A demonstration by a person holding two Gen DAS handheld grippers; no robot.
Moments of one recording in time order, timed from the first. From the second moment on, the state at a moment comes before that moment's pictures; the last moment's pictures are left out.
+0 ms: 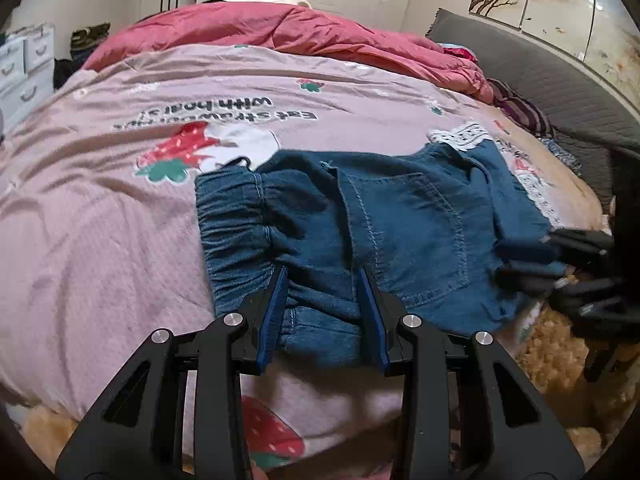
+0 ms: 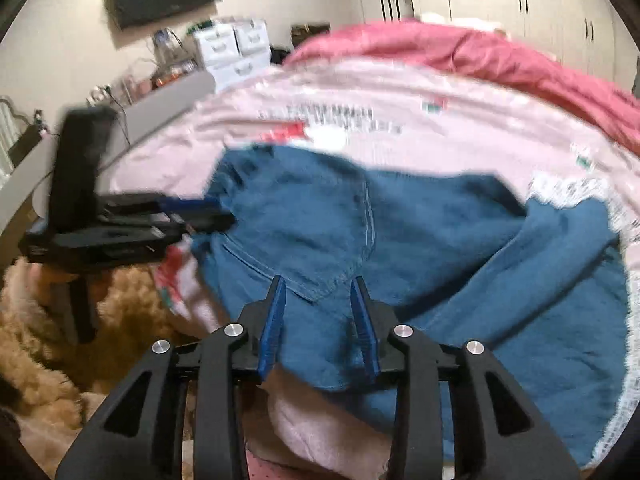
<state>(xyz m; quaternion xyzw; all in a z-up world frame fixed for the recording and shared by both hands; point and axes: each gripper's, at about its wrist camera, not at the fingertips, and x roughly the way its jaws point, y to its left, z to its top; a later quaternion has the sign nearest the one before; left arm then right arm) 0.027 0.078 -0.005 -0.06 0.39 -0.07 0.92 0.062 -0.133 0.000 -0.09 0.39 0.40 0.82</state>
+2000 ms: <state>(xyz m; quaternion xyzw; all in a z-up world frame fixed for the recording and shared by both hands) 0.096 -0.090 -0.033 -0.11 0.43 -0.33 0.83 0.191 -0.214 0.040 -0.09 0.38 0.21 0.90</state>
